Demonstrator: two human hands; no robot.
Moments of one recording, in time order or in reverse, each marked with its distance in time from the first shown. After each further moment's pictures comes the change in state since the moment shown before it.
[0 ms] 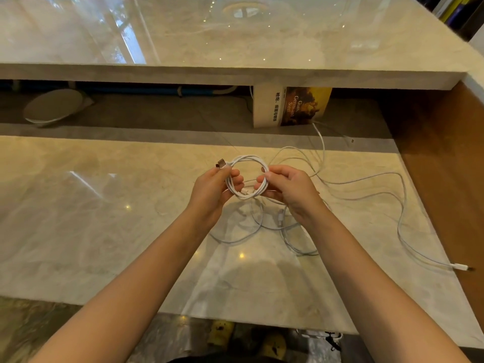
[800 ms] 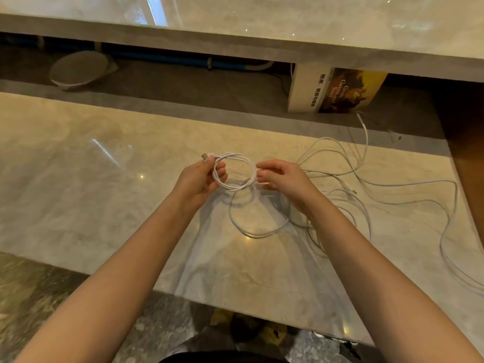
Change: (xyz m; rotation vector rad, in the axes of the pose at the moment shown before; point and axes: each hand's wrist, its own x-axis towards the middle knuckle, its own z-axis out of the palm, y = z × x) left_hand 0.051 -0.003 -0.086 -0.179 0.149 -0.129; right_hand 0.055 0.042 0.044 -0.397 -0.212 0.032
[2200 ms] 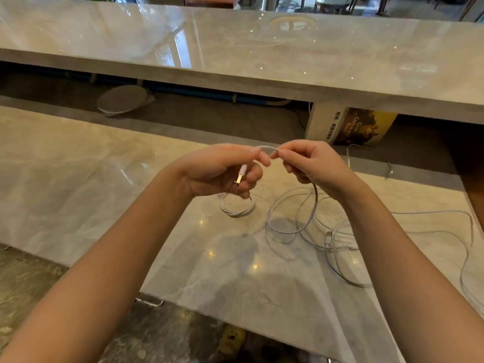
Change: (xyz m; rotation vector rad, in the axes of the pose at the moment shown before) left_hand -0.084 0.108 0.017 0.563 -0.797 -0.023; right_hand -0.037 -0.108 -0.009 -0.183 -0.136 -0.327
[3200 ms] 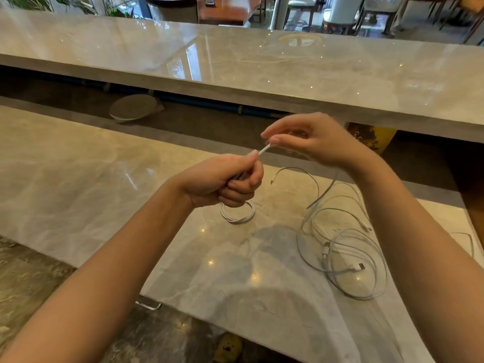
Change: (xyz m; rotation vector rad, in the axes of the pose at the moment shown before) left_hand -0.006 -0.007 0.004 -0.034 -0.194 0.098; right_hand 0.013 -0.058 -0.018 -0.573 -0.126 -0.351
